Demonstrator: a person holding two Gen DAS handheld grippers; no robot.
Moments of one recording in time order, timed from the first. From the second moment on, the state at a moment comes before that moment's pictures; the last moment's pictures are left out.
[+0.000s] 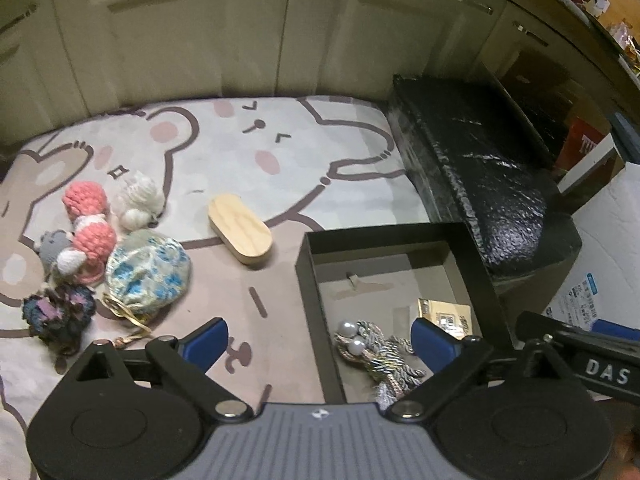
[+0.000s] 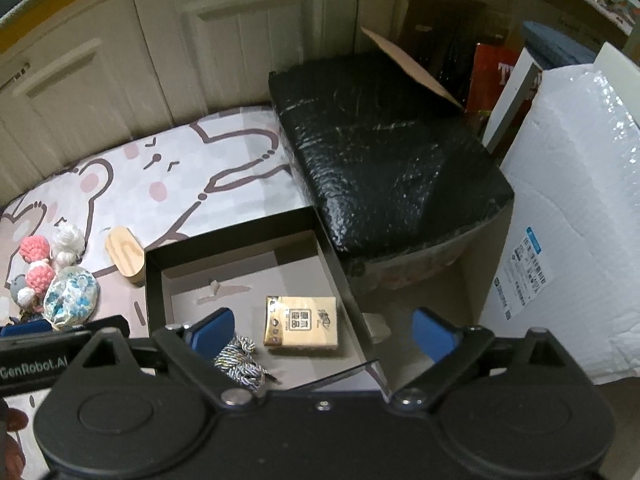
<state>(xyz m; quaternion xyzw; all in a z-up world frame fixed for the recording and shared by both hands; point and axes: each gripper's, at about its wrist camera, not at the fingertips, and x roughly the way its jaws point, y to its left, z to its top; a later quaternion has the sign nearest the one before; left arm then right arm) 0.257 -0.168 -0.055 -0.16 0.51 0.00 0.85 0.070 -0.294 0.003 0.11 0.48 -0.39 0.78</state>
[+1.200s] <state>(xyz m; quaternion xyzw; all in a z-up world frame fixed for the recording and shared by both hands) 0.244 -0.088 -0.038 -0.09 0.47 0.02 0.88 0.099 -0.265 -0.002 0.11 0.45 -0.38 0.80</state>
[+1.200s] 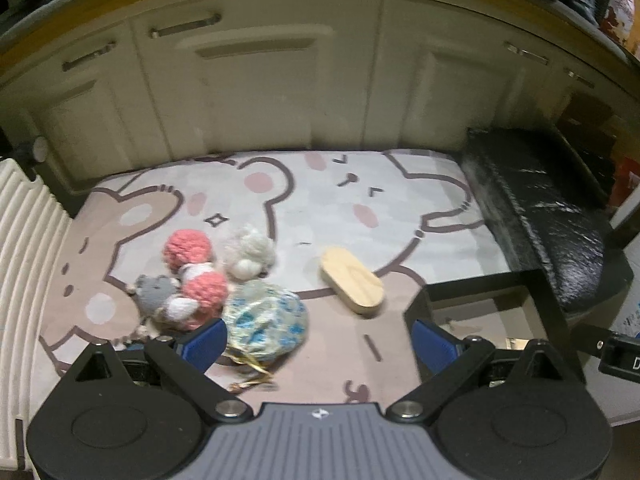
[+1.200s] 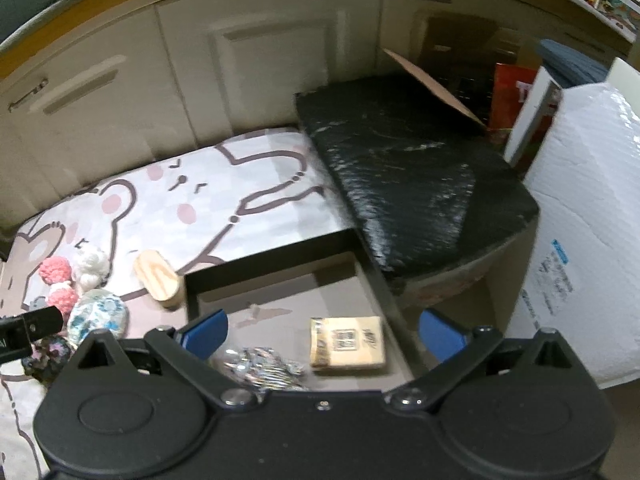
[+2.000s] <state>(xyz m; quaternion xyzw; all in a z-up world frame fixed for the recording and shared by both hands) 0.234 0.029 -0.047 -0.09 0.45 0.08 0.89 0.192 -0.196 -0.027 0.10 0.44 -0.30 0.84</state>
